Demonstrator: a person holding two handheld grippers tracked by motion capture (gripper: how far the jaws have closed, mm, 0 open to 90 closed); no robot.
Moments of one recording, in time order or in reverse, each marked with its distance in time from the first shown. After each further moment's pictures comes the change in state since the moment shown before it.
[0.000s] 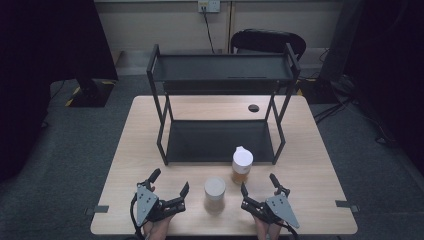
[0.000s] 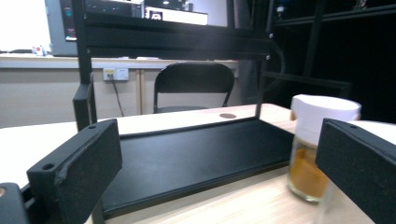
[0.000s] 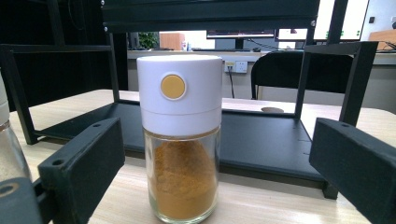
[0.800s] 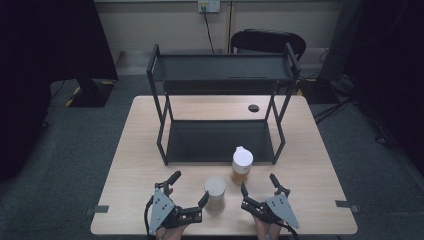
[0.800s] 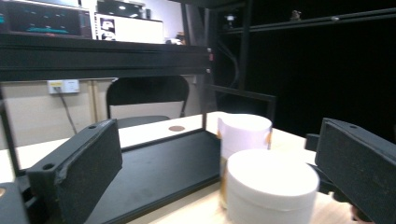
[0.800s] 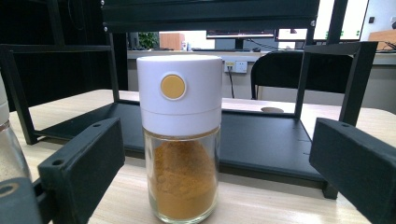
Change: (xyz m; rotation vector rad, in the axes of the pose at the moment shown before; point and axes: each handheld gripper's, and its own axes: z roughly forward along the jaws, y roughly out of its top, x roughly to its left) left arm -0.022 0.018 0.015 -0.006 -0.191 0.016; right arm 0.000 0.000 0.000 0.000 0.001 0.000
